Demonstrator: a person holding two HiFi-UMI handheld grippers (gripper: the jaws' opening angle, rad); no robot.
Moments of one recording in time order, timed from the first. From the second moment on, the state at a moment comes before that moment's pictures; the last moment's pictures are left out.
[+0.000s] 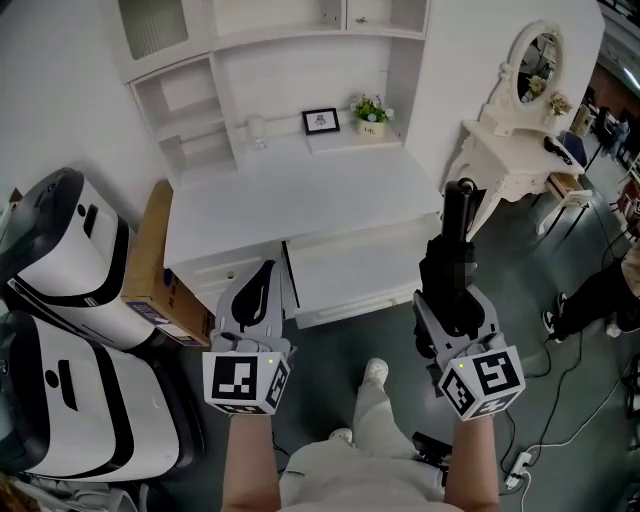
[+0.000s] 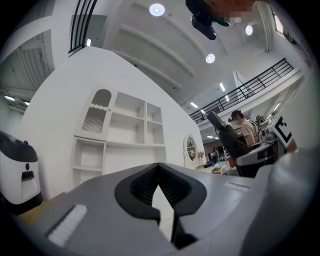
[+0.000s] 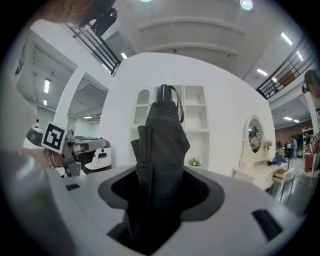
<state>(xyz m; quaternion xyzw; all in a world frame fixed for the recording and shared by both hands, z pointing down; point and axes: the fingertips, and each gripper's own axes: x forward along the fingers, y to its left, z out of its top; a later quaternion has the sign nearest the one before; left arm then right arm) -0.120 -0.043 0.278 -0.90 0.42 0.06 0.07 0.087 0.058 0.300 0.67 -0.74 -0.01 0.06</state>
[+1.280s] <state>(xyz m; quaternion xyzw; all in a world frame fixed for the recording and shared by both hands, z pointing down) -0.032 -0.288 0.320 -0.83 0.56 -0.01 0.03 0.182 -0.252 0.432 0.47 -0.86 0.09 0.17</state>
